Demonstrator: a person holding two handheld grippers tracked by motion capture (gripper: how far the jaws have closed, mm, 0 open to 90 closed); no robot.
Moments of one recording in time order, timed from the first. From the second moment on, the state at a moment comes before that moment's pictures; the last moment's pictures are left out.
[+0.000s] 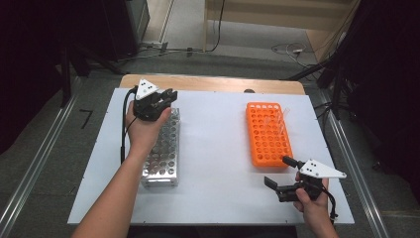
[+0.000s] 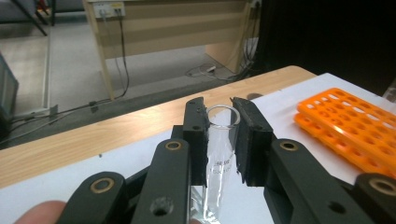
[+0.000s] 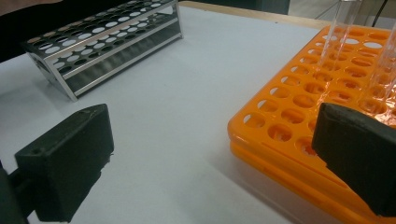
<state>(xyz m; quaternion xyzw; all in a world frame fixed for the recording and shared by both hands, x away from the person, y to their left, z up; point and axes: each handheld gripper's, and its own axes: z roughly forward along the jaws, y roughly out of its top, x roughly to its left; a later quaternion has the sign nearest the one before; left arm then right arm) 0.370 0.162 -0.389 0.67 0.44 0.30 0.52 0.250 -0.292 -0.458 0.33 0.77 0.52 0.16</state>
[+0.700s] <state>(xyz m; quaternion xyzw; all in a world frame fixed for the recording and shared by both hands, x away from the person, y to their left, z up) 0.398 0.164 -0.419 0.69 0.48 0.27 0.47 0.251 -0.294 -0.459 0.33 0.77 0.52 0.16</state>
